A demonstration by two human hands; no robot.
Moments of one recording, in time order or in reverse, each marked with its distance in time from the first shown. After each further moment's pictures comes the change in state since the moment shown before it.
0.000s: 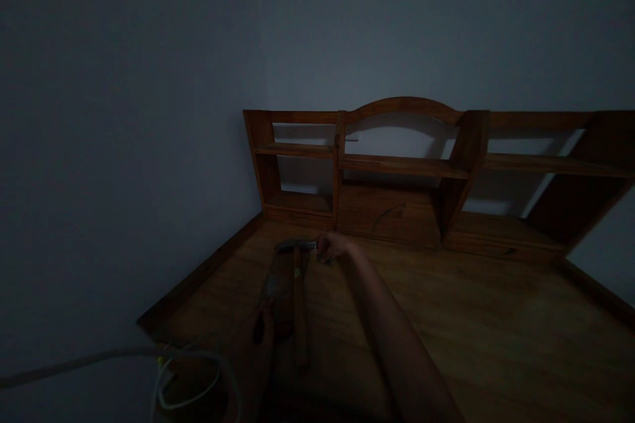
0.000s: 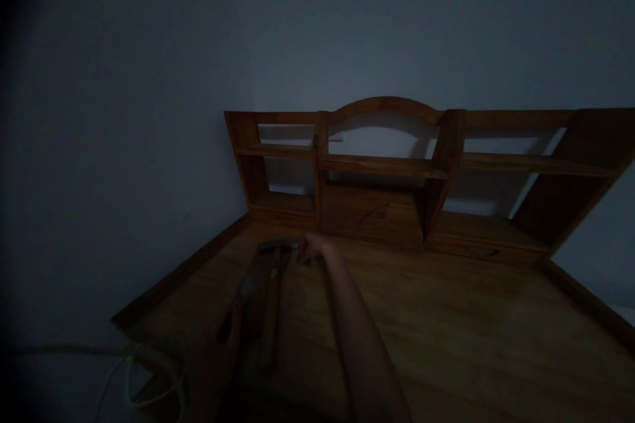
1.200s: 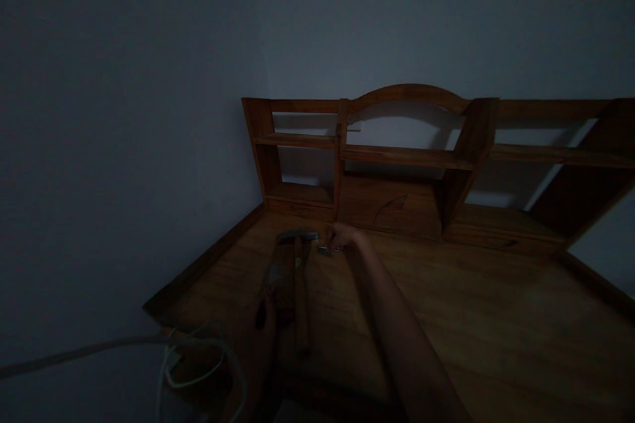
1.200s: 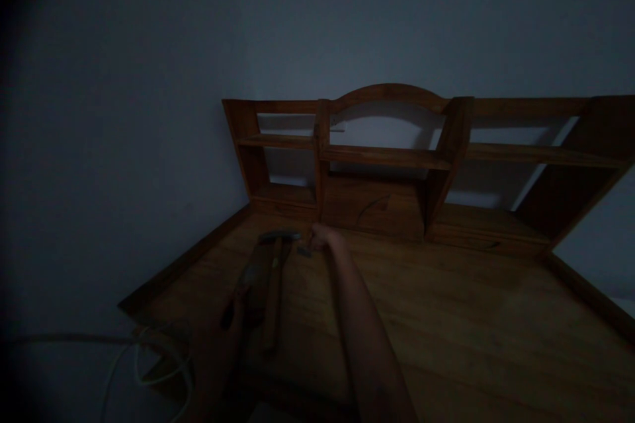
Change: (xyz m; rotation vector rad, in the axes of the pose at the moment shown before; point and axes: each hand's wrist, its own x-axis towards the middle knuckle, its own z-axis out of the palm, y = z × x) left_hand -0.001 0.004 -0.005 0.010 -0.050 -0.074; right_hand 0.001 0.019 -0.003 -0.078 -0.124 0.101
